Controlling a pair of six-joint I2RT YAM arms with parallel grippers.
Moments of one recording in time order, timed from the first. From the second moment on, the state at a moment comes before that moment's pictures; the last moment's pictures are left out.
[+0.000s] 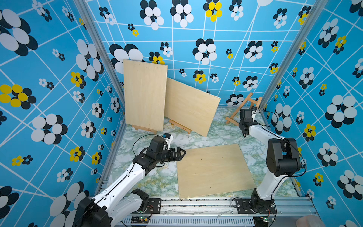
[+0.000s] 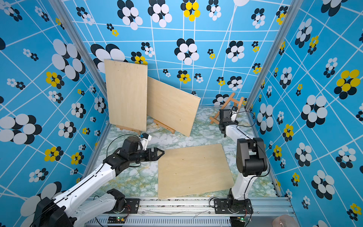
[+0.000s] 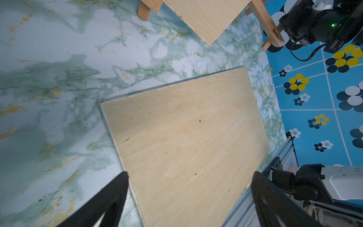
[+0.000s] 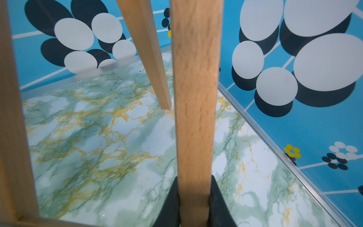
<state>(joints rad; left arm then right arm) -0.47 1.00 0.64 -0.35 0.39 -0.58 0.09 1.83 1.23 -0.16 0.69 0.35</state>
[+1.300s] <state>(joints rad) -0.46 0.81 0.60 -0.47 0.36 -0.58 0.17 1.81 1.22 -0.26 0.56 0.52</state>
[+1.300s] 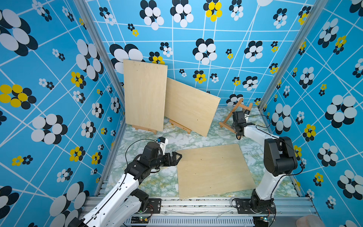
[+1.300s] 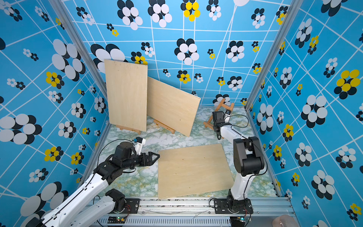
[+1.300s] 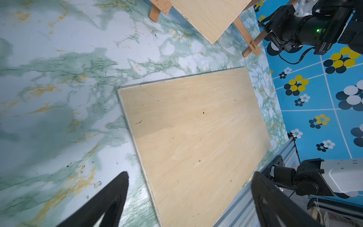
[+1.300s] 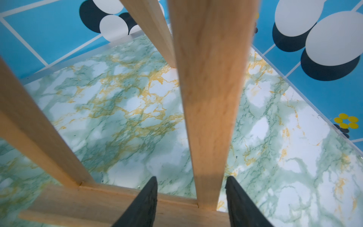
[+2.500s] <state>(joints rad) -0.46 0.95 0.55 -0.29 0.39 -0.59 -0.35 1.57 0.78 -0.20 -0.35 0.84</state>
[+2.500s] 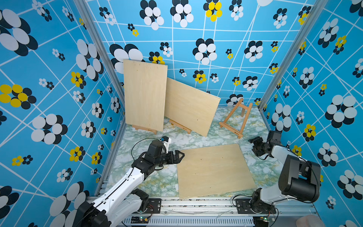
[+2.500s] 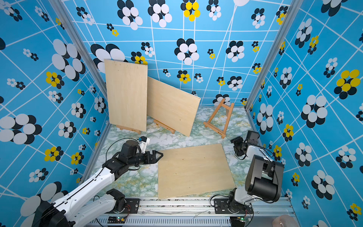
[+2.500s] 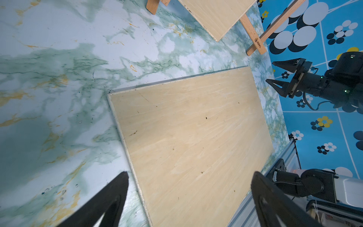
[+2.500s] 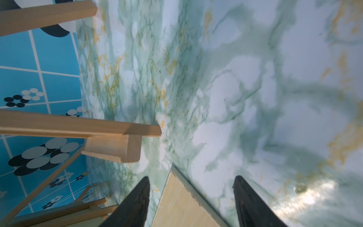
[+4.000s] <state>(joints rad) -0.44 0.98 0.55 -0.32 0.38 -0.58 -0.17 2.00 1.20 -0.07 -0.32 0.88</state>
